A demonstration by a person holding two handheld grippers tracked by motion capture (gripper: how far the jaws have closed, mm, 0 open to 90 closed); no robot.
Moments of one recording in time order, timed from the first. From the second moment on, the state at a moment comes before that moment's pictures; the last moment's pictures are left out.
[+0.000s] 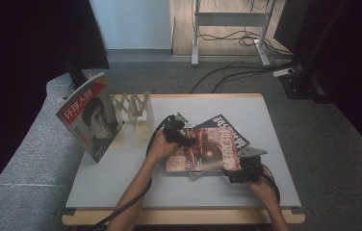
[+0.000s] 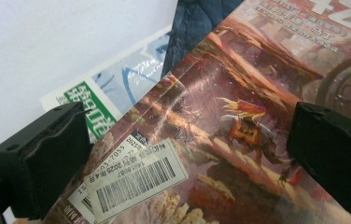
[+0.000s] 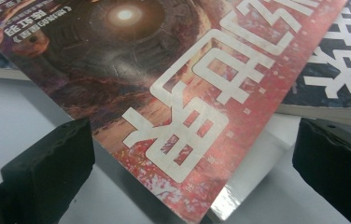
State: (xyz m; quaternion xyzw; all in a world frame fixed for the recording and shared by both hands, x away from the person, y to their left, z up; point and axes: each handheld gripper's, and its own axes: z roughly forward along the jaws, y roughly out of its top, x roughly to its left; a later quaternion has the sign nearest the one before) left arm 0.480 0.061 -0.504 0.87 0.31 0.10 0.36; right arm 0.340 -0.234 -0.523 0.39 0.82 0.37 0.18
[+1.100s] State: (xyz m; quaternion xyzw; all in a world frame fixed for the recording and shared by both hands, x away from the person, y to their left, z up) left arm 0.420 0.089 -0.500 0.88 0.31 0.11 0.35; right arm 0.361 -0.254 -0.519 0.43 0.80 0.37 0.19
